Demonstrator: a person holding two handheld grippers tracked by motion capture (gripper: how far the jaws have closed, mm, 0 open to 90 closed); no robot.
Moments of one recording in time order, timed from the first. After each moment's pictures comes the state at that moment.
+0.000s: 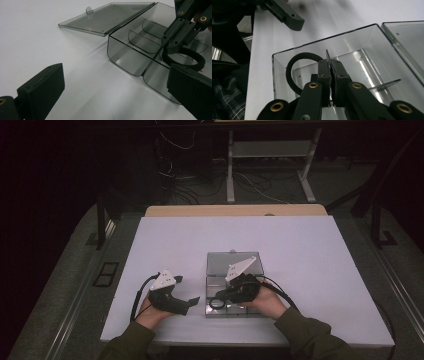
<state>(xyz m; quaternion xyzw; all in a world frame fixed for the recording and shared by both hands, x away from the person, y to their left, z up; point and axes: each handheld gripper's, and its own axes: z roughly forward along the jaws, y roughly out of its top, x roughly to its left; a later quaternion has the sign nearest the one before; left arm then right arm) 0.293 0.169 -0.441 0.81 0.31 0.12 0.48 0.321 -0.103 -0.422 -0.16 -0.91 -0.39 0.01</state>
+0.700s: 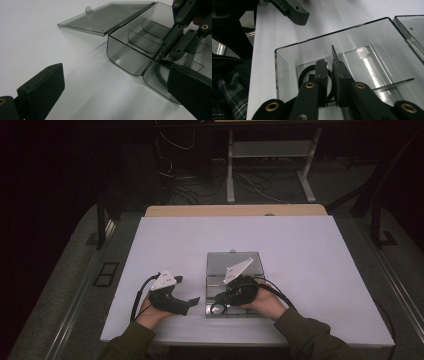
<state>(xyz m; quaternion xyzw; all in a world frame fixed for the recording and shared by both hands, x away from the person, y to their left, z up) 0.293 0.169 -0.442 0.81 0.30 0.12 0.48 0.320 -0.099 -0.427 -0.15 -0.91 -0.38 0.02</state>
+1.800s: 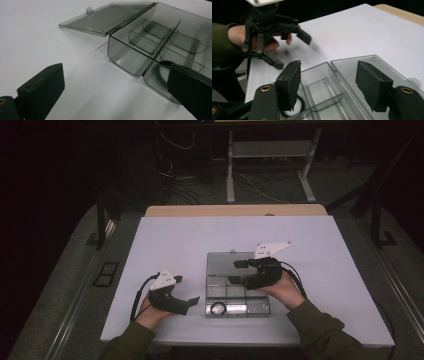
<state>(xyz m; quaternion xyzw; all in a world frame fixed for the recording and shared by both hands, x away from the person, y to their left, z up) 0.294 0.169 -0.441 0.81 0.31 0.12 0.48 0.336 -0.158 -0.384 -0.22 -0.82 -0.52 -0.03</state>
